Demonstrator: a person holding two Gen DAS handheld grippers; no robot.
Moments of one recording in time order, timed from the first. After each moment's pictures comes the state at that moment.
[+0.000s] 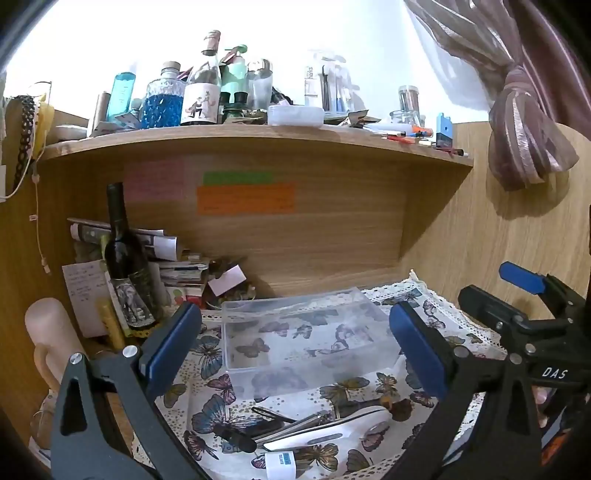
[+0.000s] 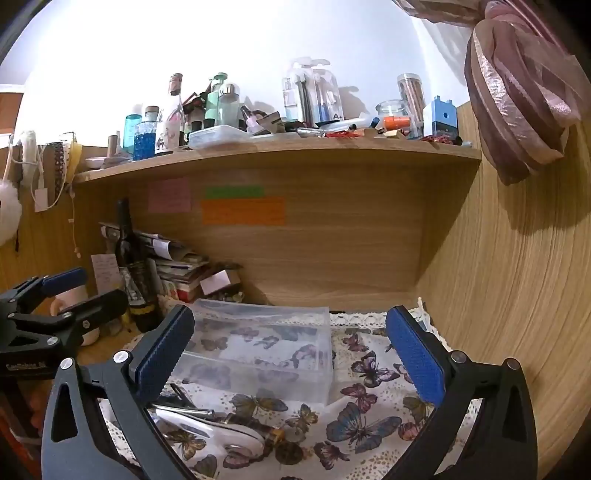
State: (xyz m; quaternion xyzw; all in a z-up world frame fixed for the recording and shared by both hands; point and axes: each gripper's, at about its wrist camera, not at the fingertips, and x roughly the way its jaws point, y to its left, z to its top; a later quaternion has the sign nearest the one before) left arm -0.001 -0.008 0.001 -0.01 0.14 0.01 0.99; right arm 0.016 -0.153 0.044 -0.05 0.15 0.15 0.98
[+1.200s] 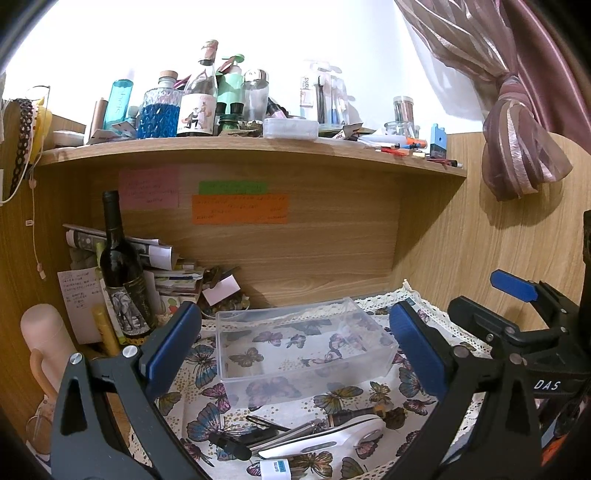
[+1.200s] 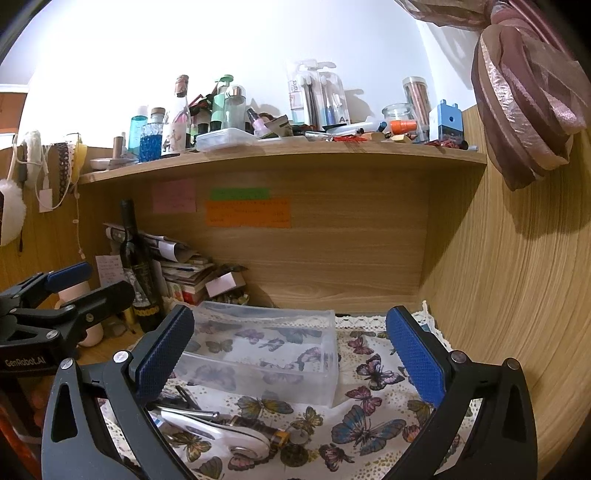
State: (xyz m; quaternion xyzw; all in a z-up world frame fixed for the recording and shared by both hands) left arm -0.003 -0.007 0.006 -0.02 0.12 -0.01 0.99; right arm 0.014 -0.150 0.048 -0.05 0.14 0.16 0.98
